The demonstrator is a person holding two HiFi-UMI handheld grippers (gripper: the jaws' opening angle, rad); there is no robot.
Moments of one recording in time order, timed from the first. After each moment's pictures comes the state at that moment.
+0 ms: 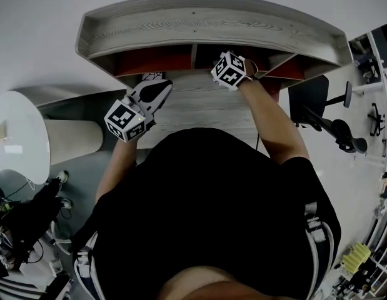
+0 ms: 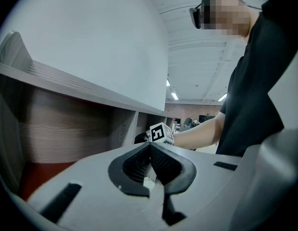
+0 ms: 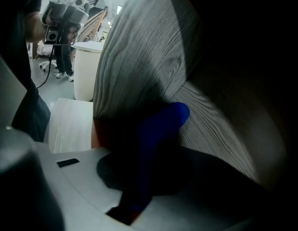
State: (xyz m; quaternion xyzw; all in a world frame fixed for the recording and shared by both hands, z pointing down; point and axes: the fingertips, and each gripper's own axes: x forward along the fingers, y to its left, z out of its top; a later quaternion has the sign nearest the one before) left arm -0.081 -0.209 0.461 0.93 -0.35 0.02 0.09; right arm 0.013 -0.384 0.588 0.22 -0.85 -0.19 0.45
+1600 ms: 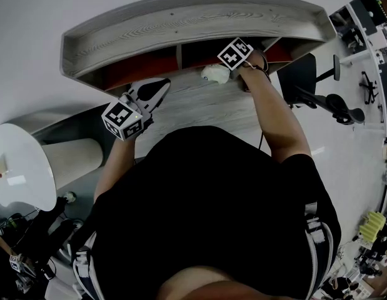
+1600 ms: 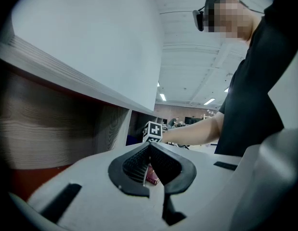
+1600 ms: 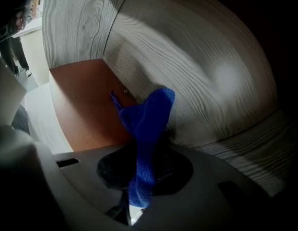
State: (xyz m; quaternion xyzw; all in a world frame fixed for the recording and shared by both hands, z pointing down) left arm -0.060 -0.221 0.457 0.96 -0.26 0.01 0.10; right arm 0.168 -0.424 0.586 0.42 -0.69 -0.05 0.59
